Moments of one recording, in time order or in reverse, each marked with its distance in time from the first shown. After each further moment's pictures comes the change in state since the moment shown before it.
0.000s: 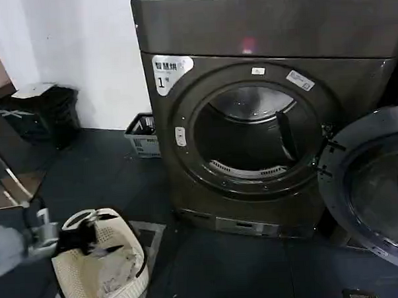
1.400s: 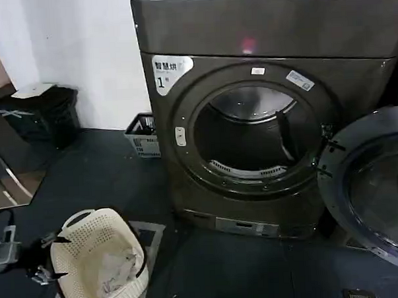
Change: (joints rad) left arm 0.262 0.154 -0.169 0.094 0.186 -0.042 0.095; right arm 0.003 0.018 -0.011 -0.003 -0.005 0.020 -0.005
